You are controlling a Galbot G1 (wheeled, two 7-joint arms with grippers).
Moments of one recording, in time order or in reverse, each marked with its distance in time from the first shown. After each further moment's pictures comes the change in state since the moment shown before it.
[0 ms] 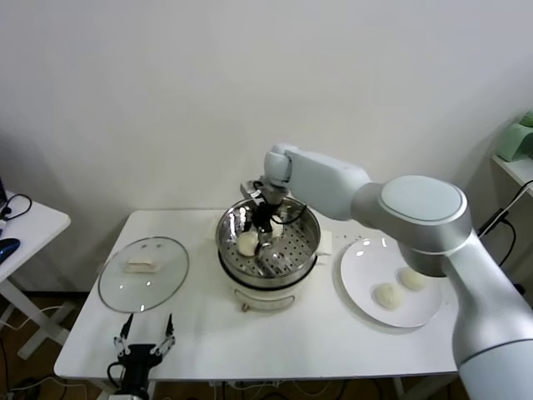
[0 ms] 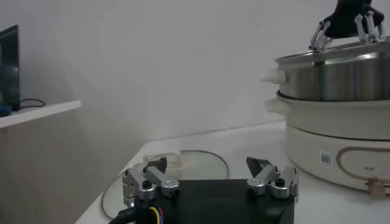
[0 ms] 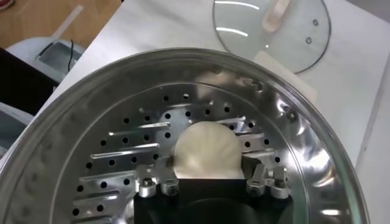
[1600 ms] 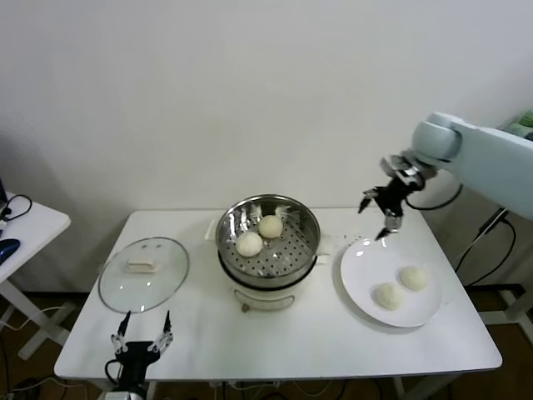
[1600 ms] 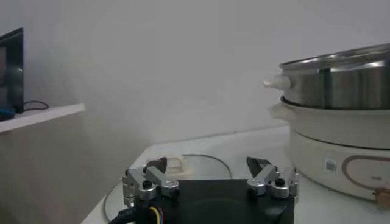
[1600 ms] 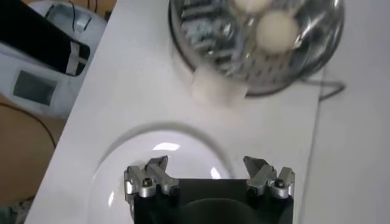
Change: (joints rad) left arm -0.001 0.006 -0.006 -0.019 -0.018 0.011 -0.003; right arm 0.142 -0.875 0.101 0.580 -0.249 -0.019 -0.053
